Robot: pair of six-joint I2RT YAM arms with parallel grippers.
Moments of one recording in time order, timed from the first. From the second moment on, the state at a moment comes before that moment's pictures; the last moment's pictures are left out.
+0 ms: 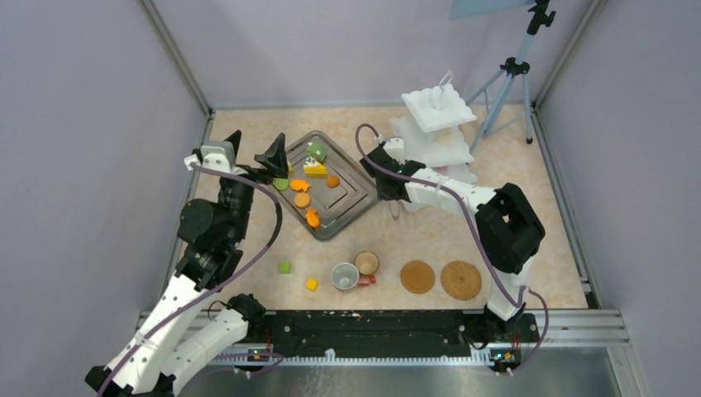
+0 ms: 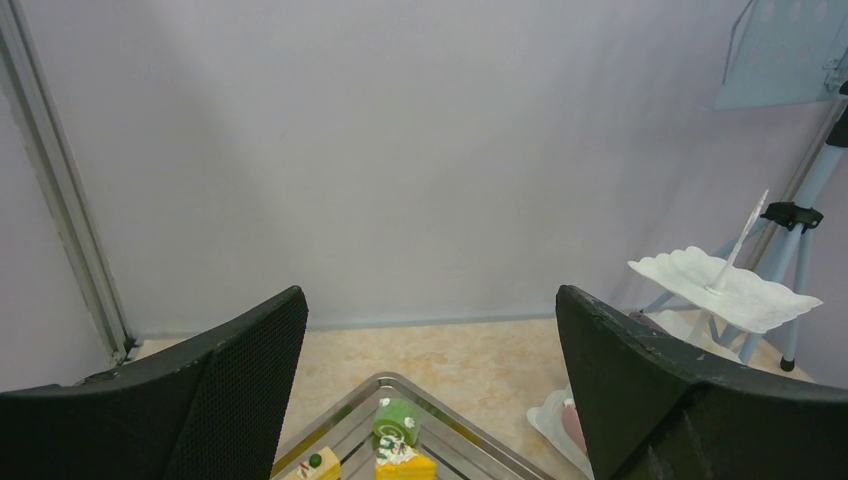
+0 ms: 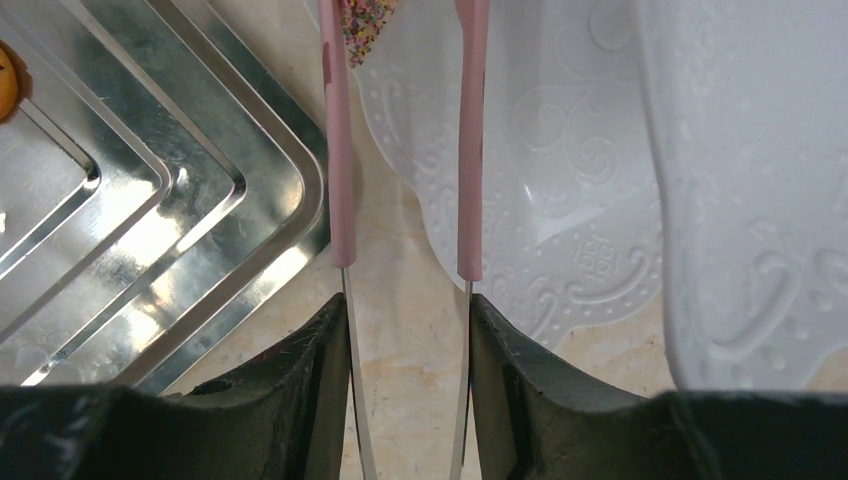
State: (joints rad) left arm -0.54 0.68 0.84 0.25 -0.34 0.02; right arm 0.76 1.85 1.37 -0.55 0.54 0.55
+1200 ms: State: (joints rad) left arm -0.54 0.68 0.84 0.25 -0.33 0.02; right arm 0.74 1.83 1.34 -0.60 0.54 0.47
